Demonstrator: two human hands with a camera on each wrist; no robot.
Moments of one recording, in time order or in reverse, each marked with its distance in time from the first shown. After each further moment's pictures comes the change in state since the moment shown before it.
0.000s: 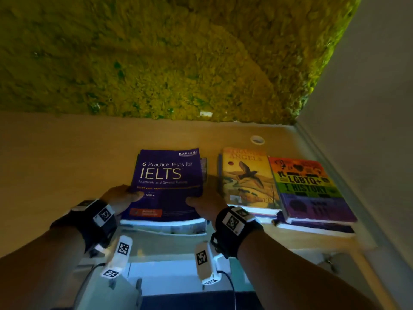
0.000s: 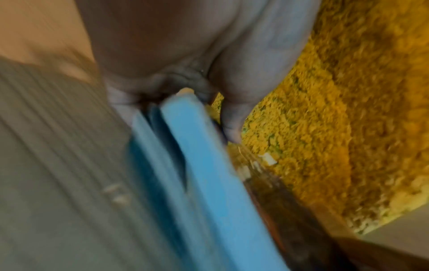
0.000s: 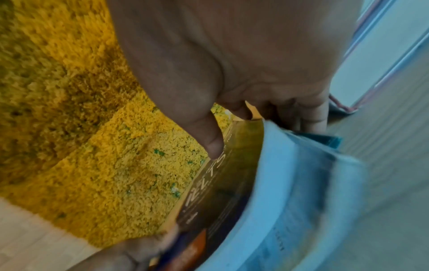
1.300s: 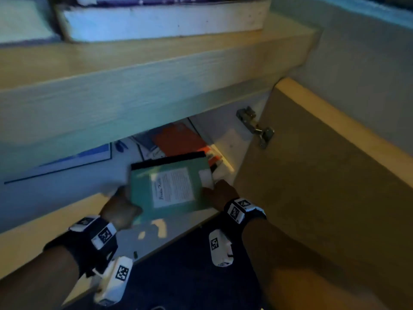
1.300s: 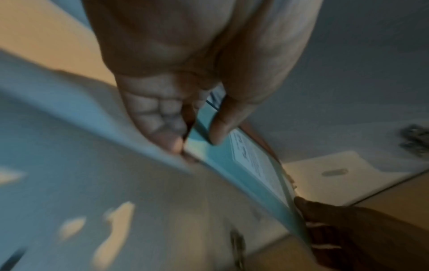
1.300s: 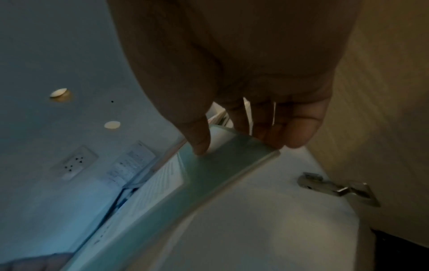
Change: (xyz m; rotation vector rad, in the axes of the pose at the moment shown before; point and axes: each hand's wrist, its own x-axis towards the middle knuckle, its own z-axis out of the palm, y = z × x) left_hand 0.099 -0.046 0.512 0.179 -0.271 0.133; right_hand -0.021 0.546 -0.124 -0.088 0.330 0.603
